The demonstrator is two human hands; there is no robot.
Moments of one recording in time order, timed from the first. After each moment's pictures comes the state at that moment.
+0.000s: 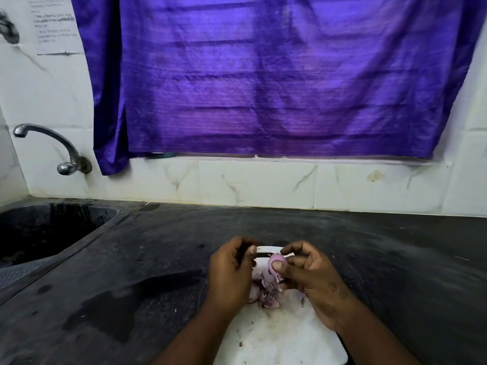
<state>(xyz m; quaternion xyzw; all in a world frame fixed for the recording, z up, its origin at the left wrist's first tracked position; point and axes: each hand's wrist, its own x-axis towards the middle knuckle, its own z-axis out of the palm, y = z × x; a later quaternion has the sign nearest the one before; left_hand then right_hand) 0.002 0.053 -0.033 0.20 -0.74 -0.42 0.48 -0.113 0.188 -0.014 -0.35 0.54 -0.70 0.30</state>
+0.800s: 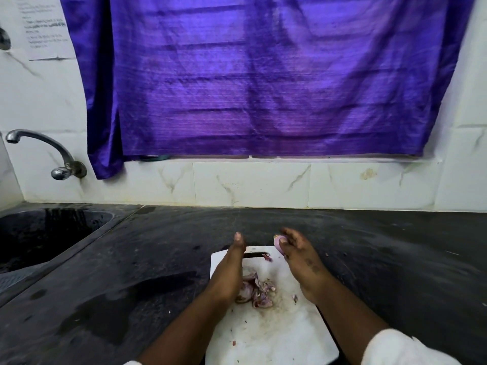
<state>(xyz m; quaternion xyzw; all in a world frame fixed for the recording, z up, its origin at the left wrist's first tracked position) -0.006 0.053 -0.026 0.28 -0.69 -0.60 0.29 -0.151 0.144 -0.027 -0.30 0.65 -0.66 0.21</state>
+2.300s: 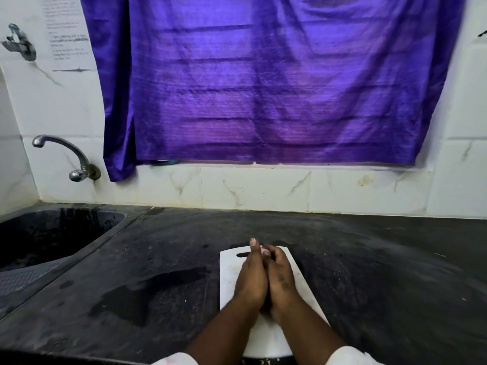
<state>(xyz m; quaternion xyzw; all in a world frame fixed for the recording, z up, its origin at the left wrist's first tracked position) -0.013 0.100 -0.026 0.34 -0.59 -0.68 0.28 -0.071 0.124 -0.048 -0.23 0.61 -0.71 0.26</state>
